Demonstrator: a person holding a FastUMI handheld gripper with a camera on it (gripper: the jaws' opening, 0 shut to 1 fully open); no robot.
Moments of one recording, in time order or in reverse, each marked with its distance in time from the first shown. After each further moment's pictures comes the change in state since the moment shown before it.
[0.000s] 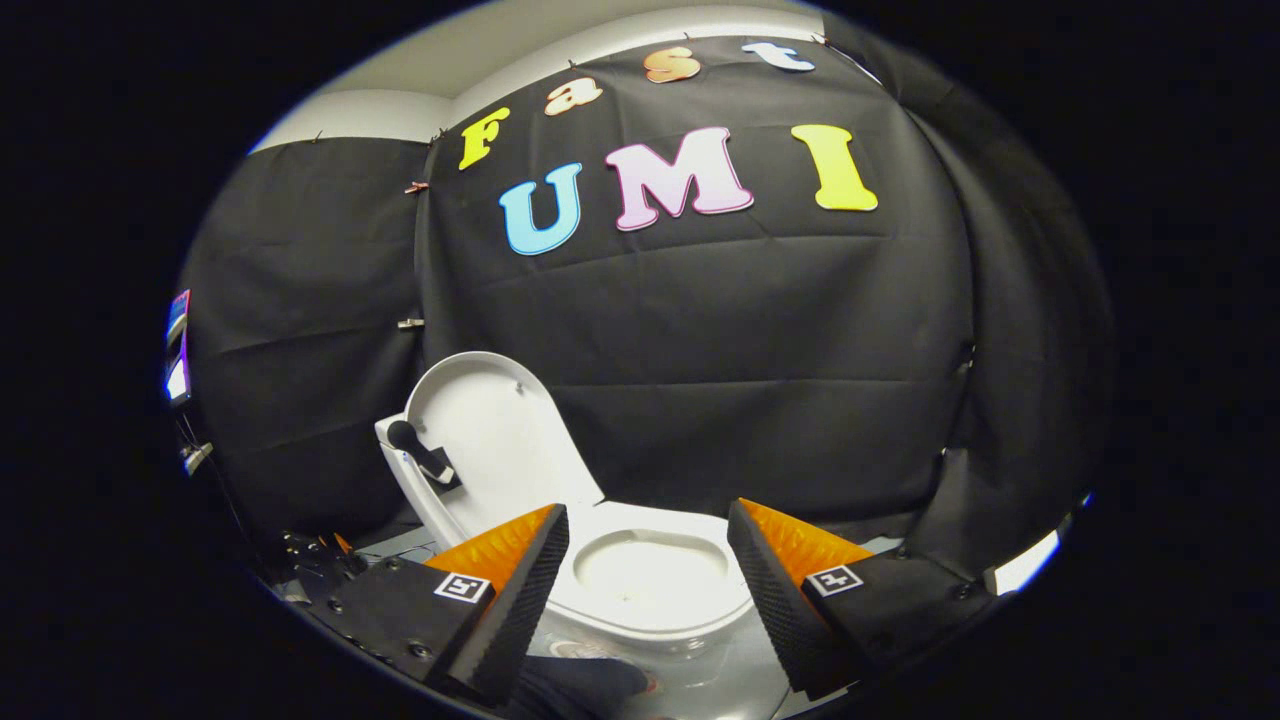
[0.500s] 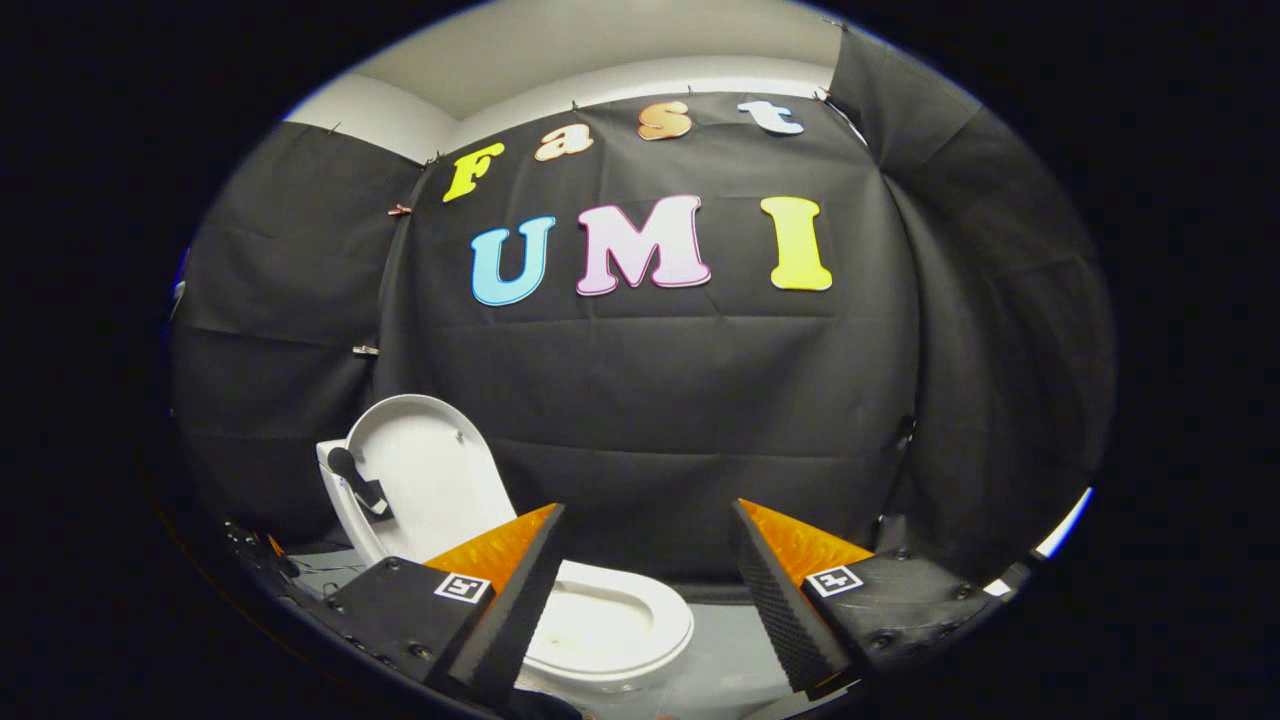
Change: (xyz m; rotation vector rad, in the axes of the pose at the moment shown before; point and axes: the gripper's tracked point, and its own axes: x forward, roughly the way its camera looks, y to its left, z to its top) arm -0.004 -0.038 0.044 -0.111 -0.208 -0.135
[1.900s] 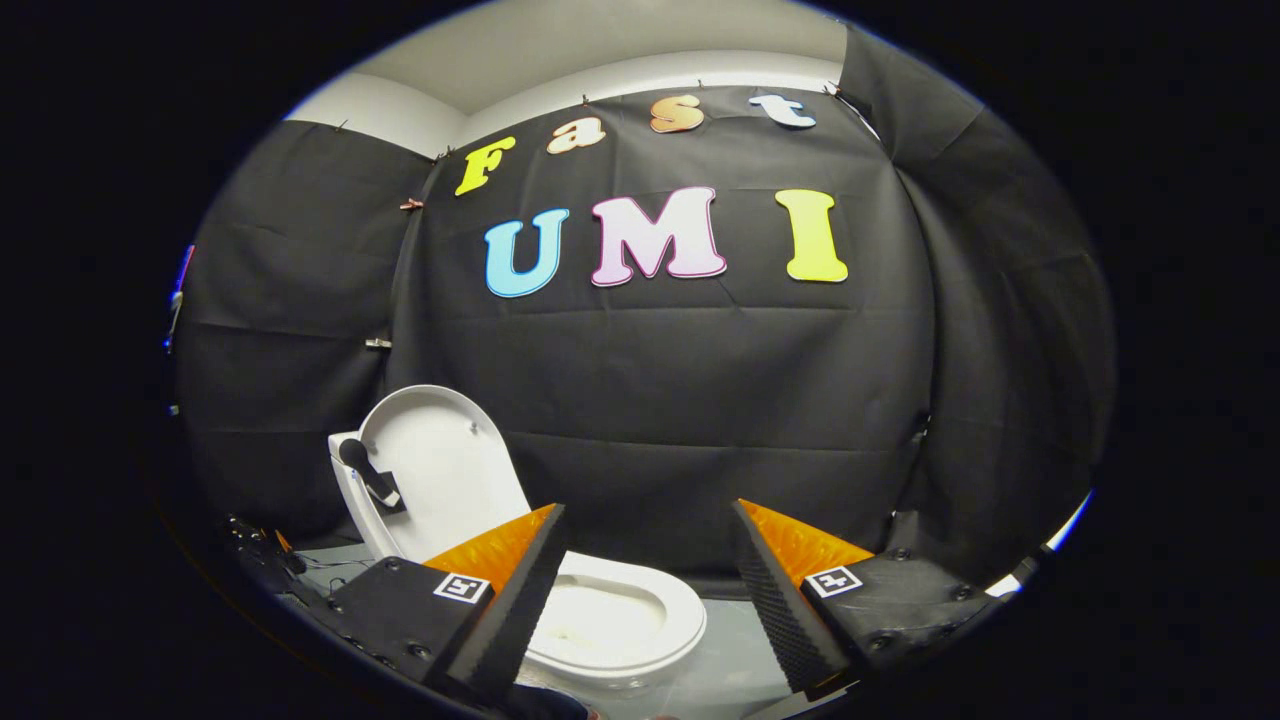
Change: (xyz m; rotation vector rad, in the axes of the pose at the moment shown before) arm 0.000 0.016 -0.013 0.027 0.048 0.051
